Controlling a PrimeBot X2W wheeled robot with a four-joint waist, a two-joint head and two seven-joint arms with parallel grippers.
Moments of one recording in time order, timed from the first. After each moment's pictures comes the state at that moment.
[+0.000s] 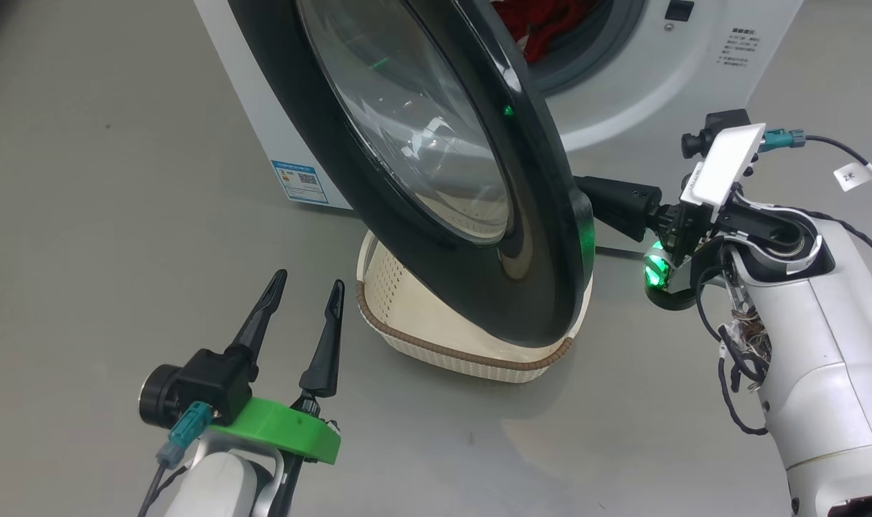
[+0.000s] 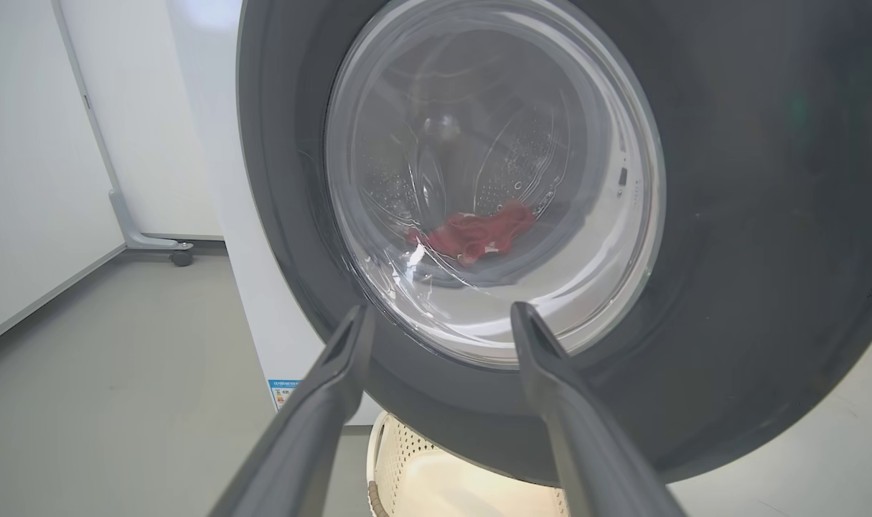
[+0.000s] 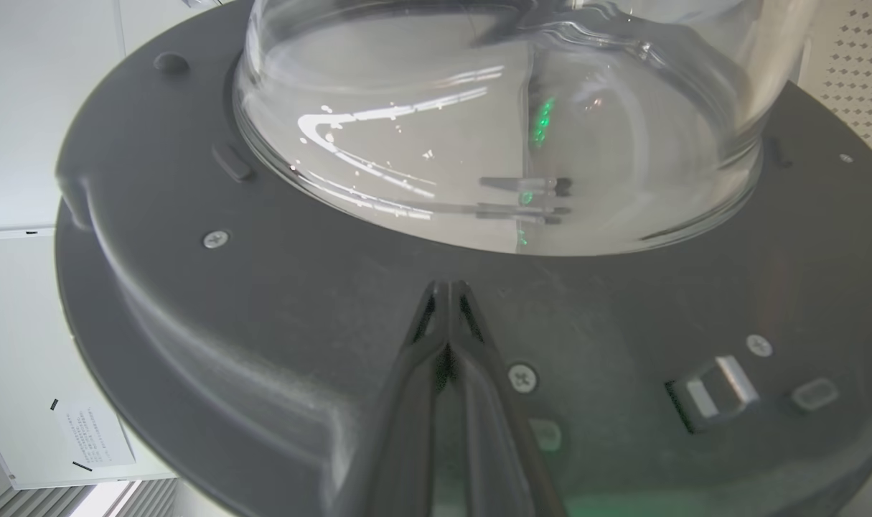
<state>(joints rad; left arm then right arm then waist) -0.18 0.03 -0.33 0.18 -0.37 -0.09 -0.26 -0.69 -0.09 0.16 0.55 1.64 0.07 0.96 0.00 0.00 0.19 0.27</state>
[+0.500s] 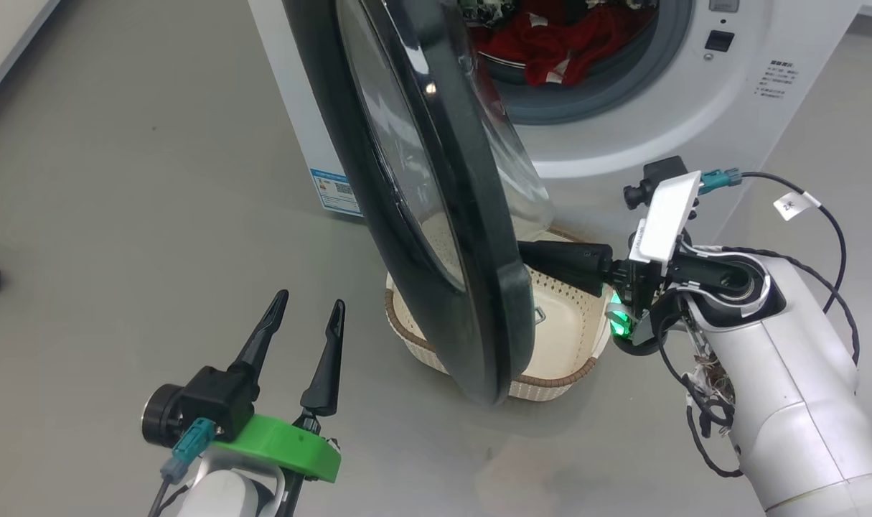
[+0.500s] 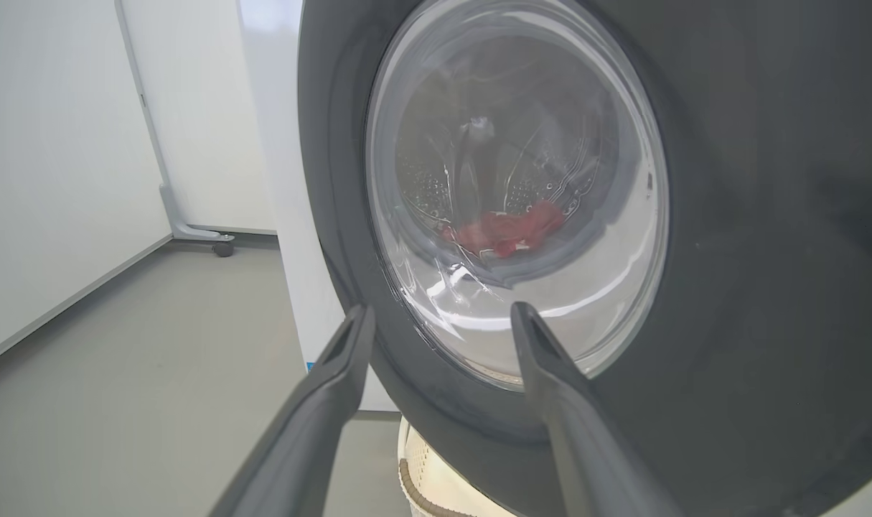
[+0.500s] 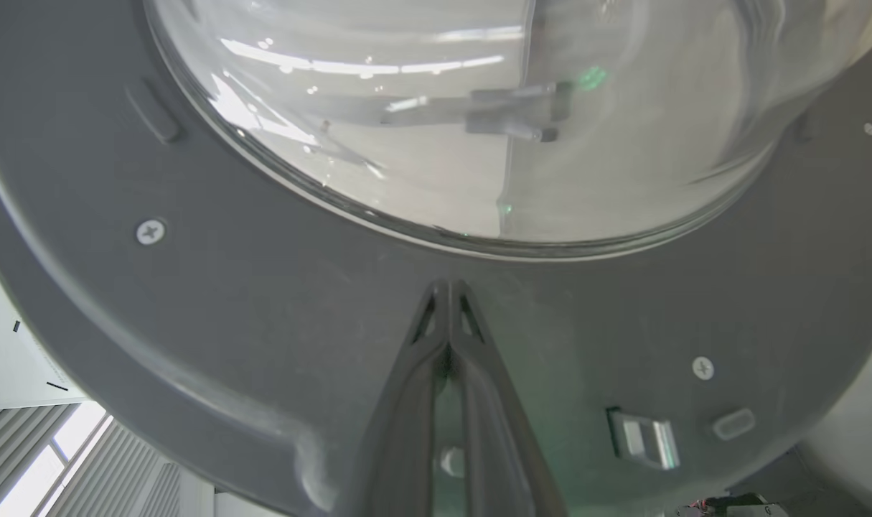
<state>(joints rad) -0.15 0.03 -0.34 0.18 -0.37 -0.09 -0.26 -0.61 -0.07 0.26 0.50 1.65 0.08 0.99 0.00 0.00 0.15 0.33</state>
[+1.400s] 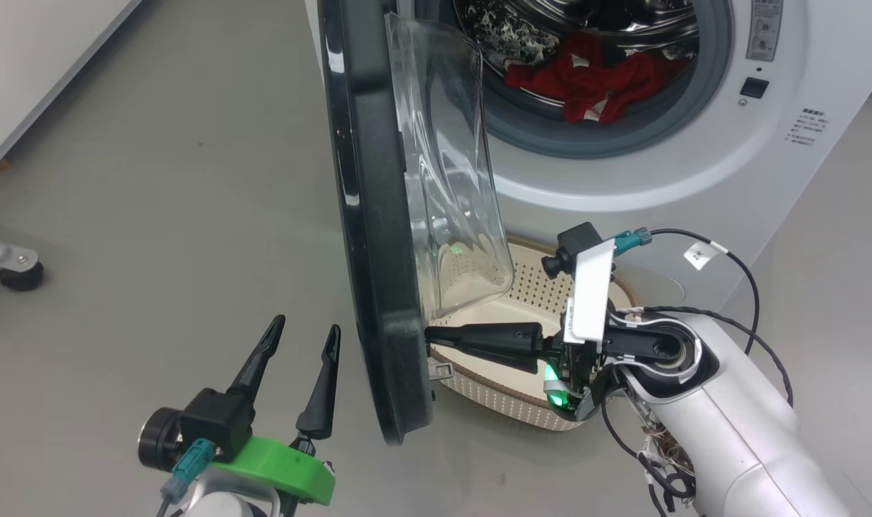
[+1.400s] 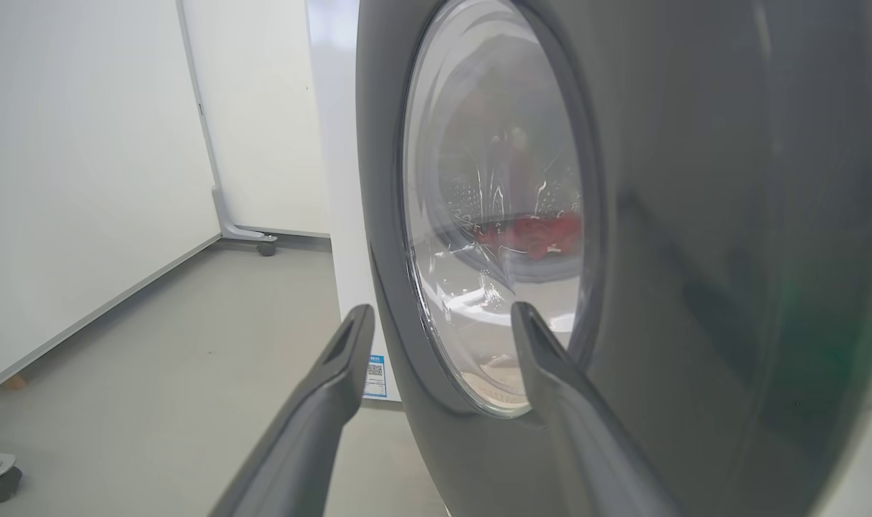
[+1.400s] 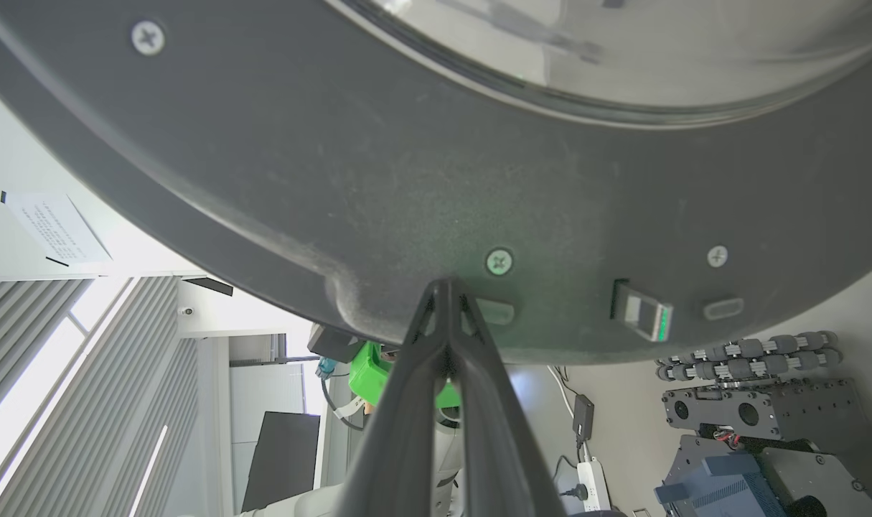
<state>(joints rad) -0.10 0.04 -0.32 0.19 -0.34 -0.10 -0.26 -0.48 -0.07 0.50 0.36 1.79 0.10 0.95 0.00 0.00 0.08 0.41</state>
